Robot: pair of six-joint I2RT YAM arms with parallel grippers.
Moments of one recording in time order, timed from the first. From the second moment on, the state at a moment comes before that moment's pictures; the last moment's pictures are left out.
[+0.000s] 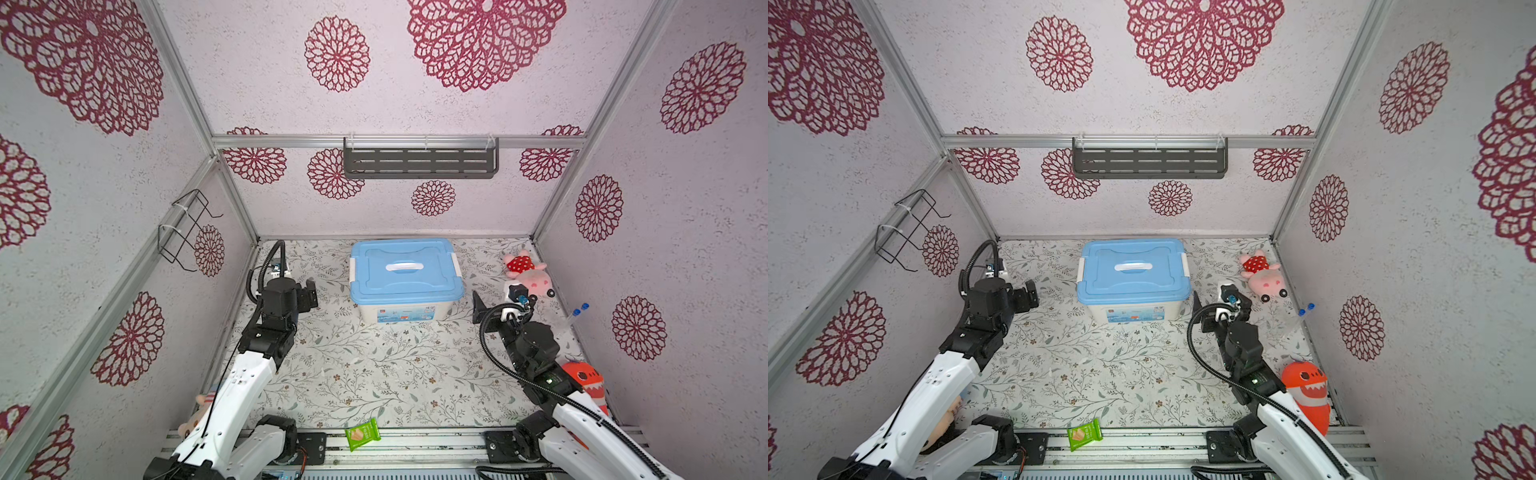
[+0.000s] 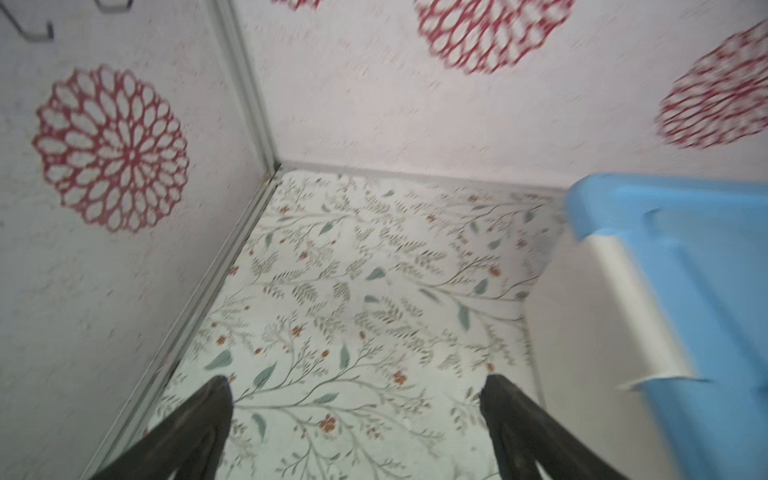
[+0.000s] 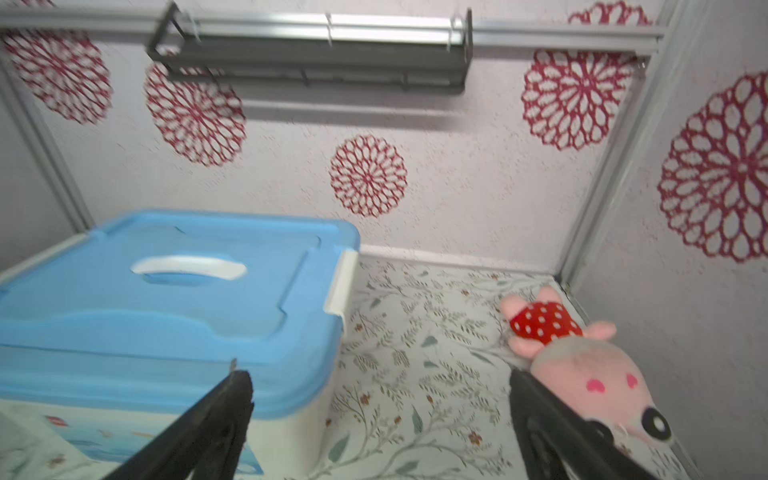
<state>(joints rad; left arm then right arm) -0.15 1.02 0.75 -0.21 -0.40 -0.14 0.45 0.70 0.36 0.26 0.35 0.02</state>
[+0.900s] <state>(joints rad) 0.12 1.55 0.38 0.84 -0.15 -0.02 0.05 1.55 0.15 1.15 0.18 -0.01</state>
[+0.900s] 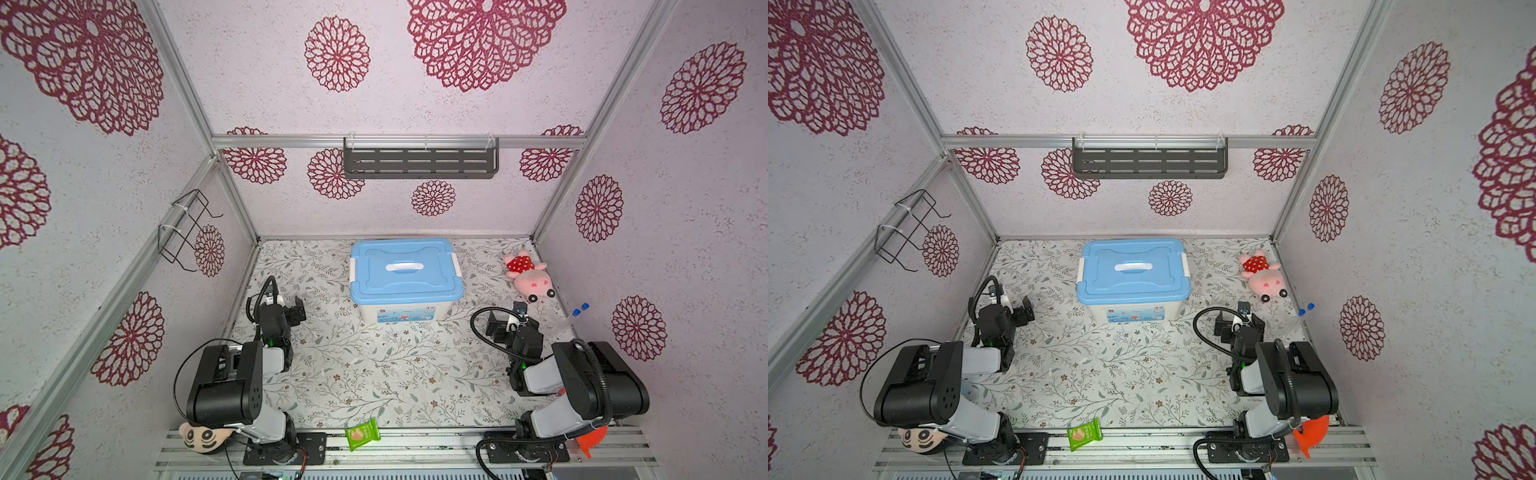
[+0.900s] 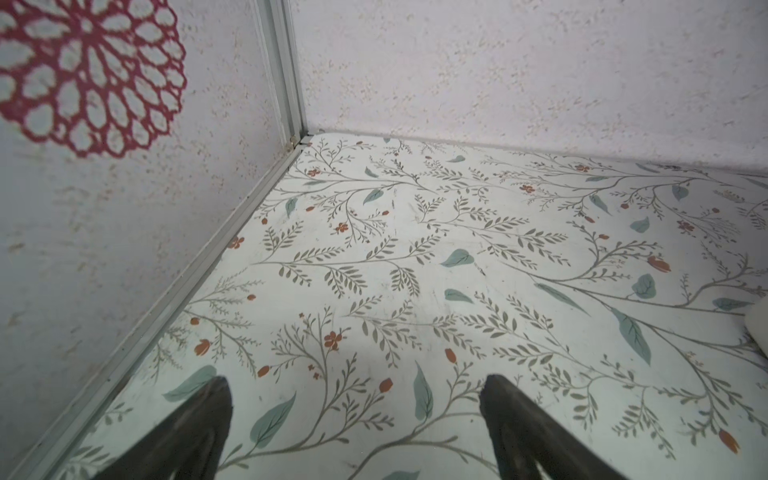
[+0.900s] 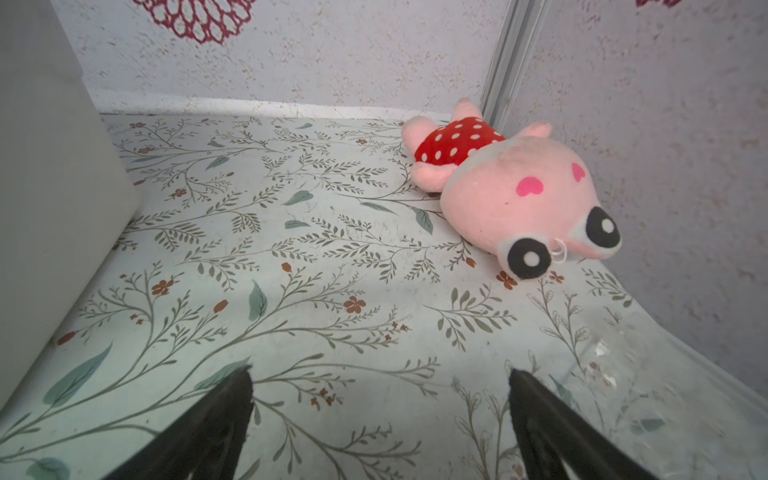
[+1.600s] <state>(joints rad) 0.15 1.55 0.43 0.84 -0.09 -0.06 0.04 1.55 0.24 1.06 0.26 0.02</state>
